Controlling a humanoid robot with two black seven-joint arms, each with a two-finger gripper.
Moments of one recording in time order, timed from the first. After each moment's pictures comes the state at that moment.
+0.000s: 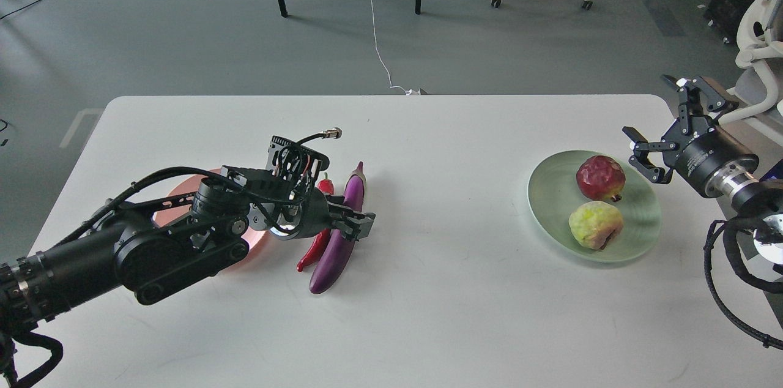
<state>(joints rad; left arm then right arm) -0.79 0.36 -0.37 -1.27 1.75 -0.49 0.14 0.81 -0.88 0.06 1.19 0.33 0.20 0.49</state>
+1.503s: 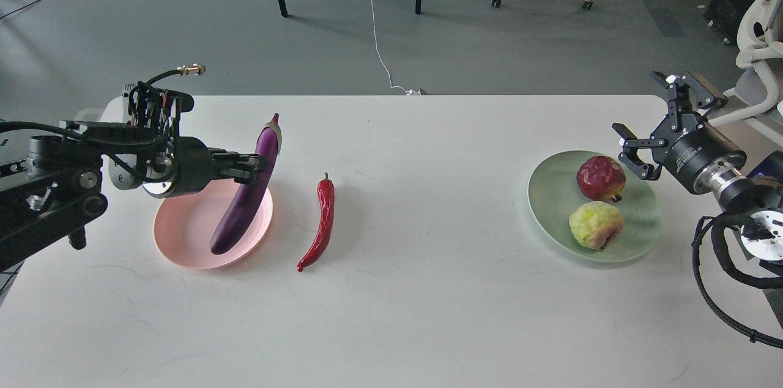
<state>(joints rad) -0.81 0.83 -0.42 -1.35 1.54 -0.49 0.02 0.82 -0.84 0.07 1.18 0.33 0.19 0.49</state>
